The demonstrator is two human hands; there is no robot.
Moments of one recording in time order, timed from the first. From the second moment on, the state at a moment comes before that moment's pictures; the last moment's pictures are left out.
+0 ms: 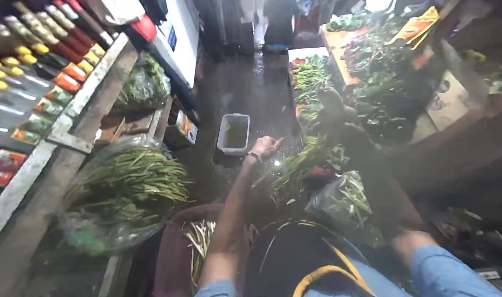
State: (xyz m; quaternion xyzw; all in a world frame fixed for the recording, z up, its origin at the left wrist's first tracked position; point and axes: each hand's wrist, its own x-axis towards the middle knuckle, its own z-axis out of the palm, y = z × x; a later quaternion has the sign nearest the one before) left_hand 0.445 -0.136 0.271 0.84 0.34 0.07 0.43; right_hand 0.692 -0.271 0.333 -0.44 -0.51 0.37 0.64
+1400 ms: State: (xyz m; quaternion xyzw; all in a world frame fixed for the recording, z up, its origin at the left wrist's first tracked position) left_hand 0.460 -0.141 0.255 0.64 0.30 0.36 0.61; right_hand 0.628 -0.189 0.328 -0.50 -0.43 0.55 0.51
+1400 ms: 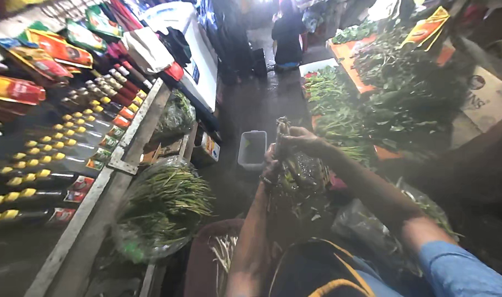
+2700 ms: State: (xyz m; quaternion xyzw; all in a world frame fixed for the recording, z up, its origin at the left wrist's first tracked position) left_hand 0.426 -0.155 0.283 0.62 0.31 0.35 0.64; right_hand 0.619 -0.185 0.405 -0.42 -0.29 0.55 0.66
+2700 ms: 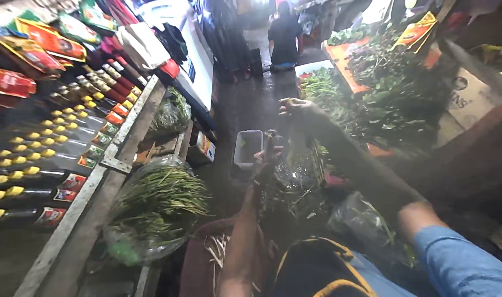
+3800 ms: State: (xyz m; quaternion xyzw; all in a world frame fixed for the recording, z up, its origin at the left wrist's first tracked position) left_hand 0.426 -0.169 0.344 0.65 0.35 0.44 0.52; right_hand 0.612 -0.224 0.290 -0.58 -0.62 0.42 0.32
